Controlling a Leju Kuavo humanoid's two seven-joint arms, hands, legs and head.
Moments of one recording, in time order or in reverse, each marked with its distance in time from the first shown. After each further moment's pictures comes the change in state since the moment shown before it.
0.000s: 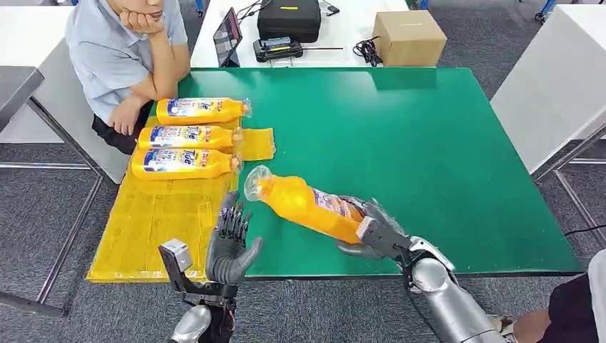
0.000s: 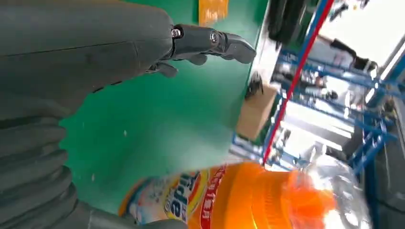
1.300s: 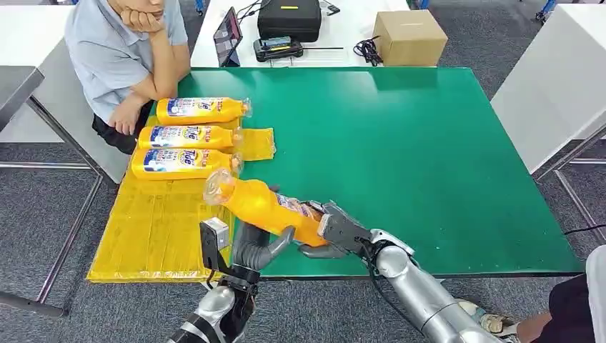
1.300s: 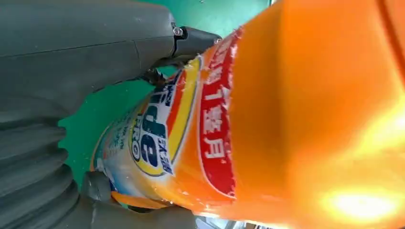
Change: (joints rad) left arm -0.162 -0.044 -0.096 0.209 -0.063 0.040 0.013; right arm -0.150 0.098 0.191 0.211 -0.057 0.050 -0.010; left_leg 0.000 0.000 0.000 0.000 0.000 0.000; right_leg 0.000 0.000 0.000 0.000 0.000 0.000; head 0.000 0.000
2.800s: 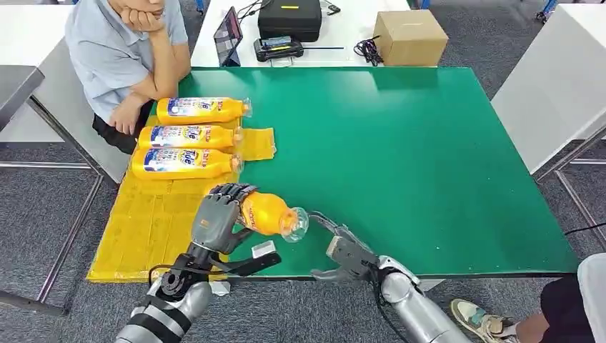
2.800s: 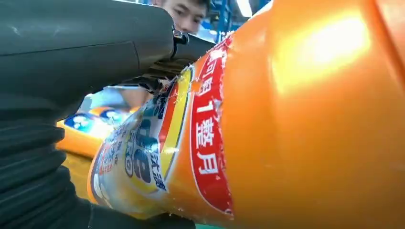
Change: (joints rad) left arm -0.044 0.182 0.090 -0.105 -1.510 0.497 0.403; right arm 0.125 0.021 -0.103 0.082 0.074 -0.098 -0.061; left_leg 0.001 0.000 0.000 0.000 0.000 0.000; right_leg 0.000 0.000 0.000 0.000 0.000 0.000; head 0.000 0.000
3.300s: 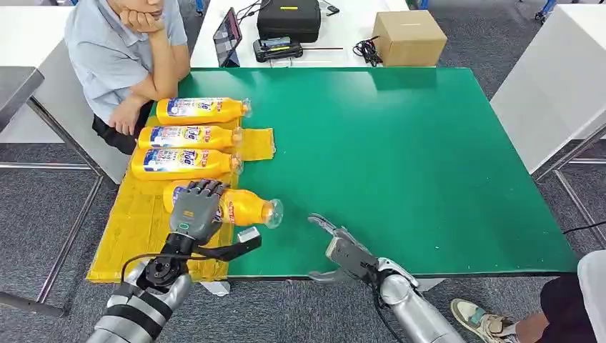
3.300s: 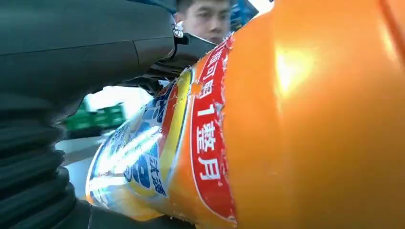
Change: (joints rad) left arm -0.062 0.079 0.035 0.034 -0.303 -0.184 0.265; right arm 0.008 0.022 -0.034 -0.007 0.022 0.023 0.003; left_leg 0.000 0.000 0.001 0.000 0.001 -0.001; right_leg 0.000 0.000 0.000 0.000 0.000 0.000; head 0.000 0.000
